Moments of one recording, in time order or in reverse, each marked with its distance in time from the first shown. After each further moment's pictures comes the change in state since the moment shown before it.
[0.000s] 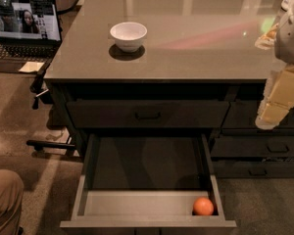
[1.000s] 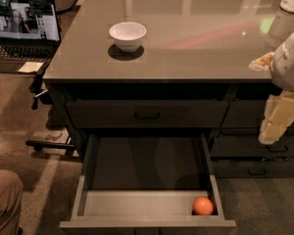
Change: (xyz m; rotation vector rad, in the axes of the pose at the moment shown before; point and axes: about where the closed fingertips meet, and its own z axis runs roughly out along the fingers) arm 0.034 -0.006 0.056 -0.041 -0.036 -0.083
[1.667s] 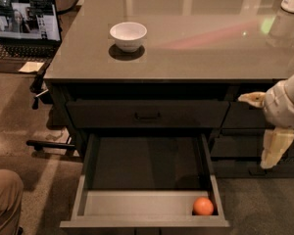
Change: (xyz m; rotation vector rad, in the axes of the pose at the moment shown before) arm 0.051 0.009 0.098 -0.058 -0.050 -0.189
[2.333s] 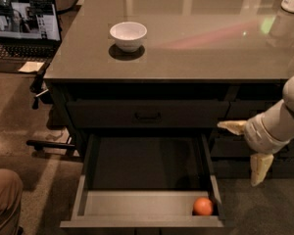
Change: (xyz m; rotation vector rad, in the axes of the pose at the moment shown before) arm 0.022 0.021 0.104 -0.050 -0.093 -0.289
